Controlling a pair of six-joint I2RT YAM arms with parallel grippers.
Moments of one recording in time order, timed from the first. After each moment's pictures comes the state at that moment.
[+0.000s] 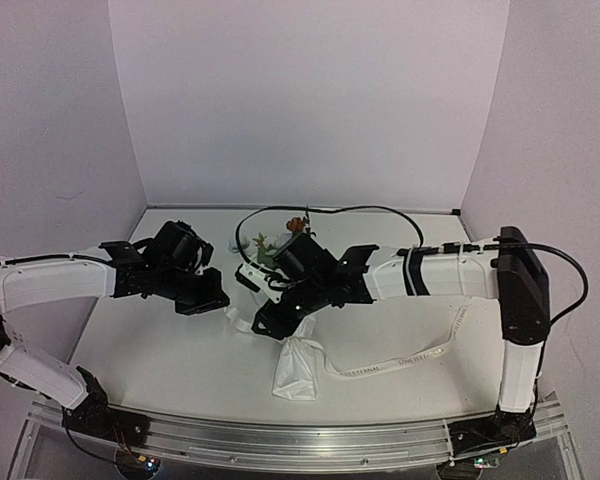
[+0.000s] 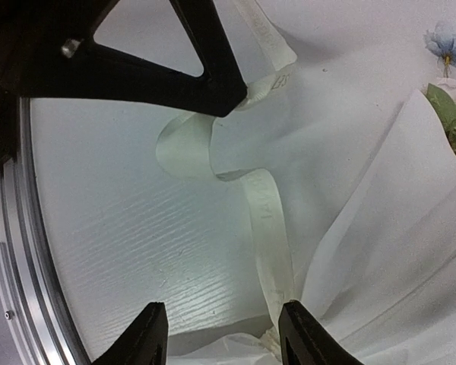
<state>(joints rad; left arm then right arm) -0.76 1.34 0.87 -0.42 0.10 -0.83 1.08 1.97 1.50 -0.38 -0.16 0.01</state>
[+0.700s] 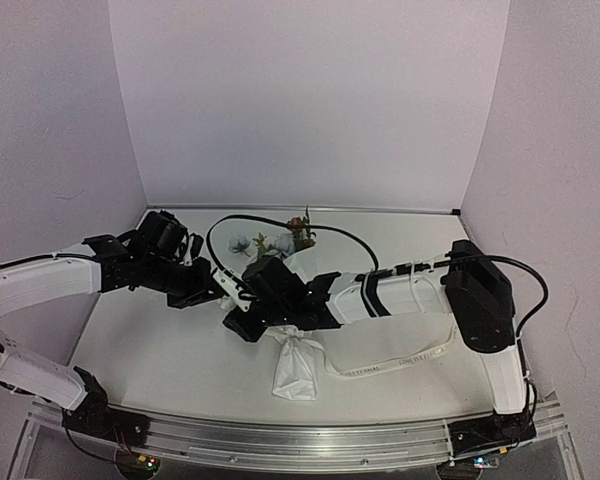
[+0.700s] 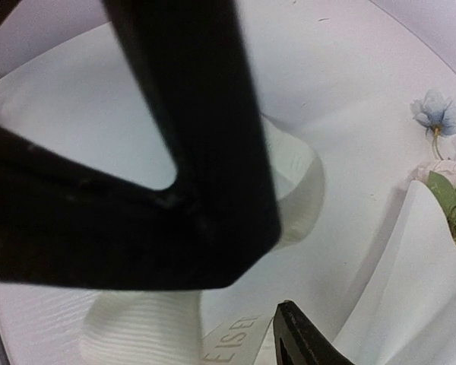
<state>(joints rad) -0.69 1.25 0.88 -0.46 0.20 -0.85 1.14 2.18 1.59 -0.07 0.05 0.02</state>
